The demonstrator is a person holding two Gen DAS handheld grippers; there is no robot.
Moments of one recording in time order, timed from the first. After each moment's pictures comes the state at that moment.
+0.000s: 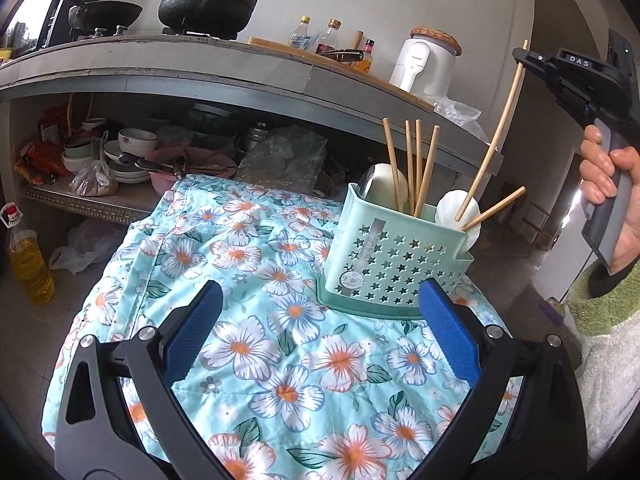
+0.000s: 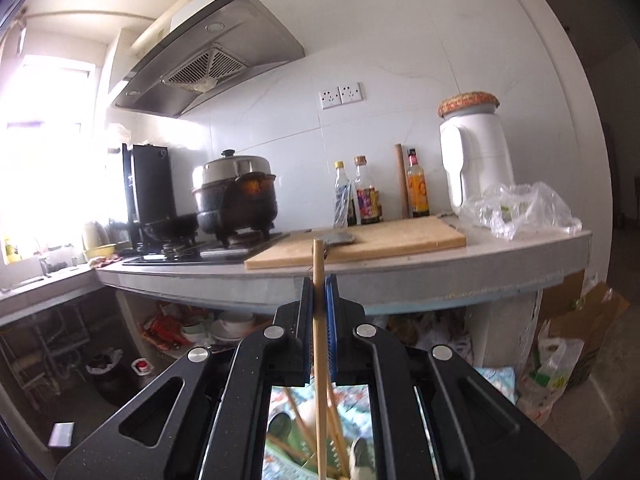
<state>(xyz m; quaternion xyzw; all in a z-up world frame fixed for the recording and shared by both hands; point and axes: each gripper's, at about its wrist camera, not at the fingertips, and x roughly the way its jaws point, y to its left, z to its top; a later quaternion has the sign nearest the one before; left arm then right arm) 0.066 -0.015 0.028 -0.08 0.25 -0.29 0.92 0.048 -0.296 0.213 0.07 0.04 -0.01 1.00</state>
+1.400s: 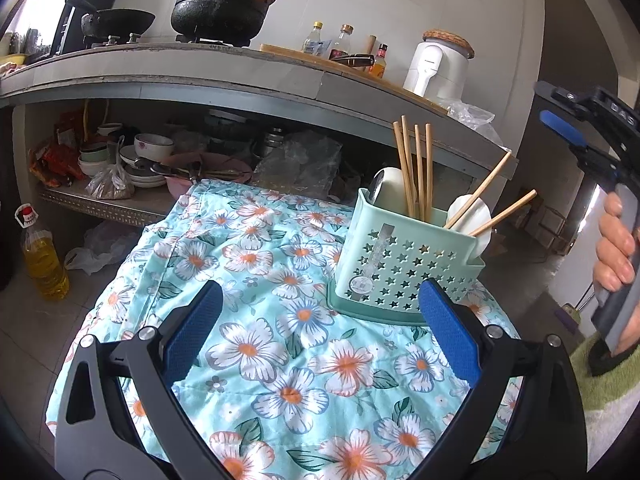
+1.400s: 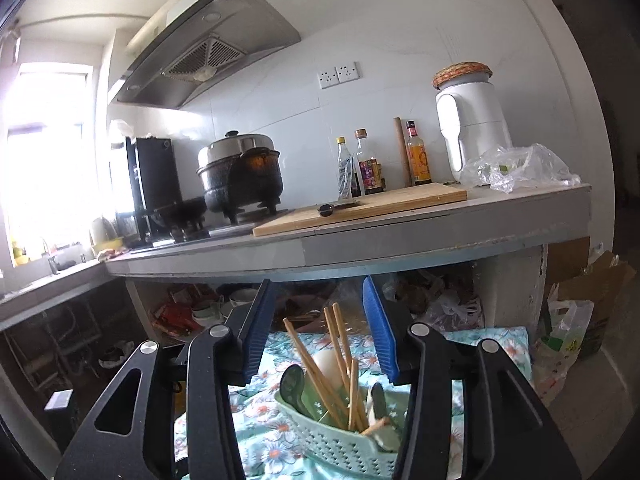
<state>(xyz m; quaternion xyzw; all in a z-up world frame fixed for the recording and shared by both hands) 0.060 -0.022 0.031 -0.07 0.25 -0.25 0.93 0.000 -0.294 0.151 0.14 0.07 0.03 0.99</state>
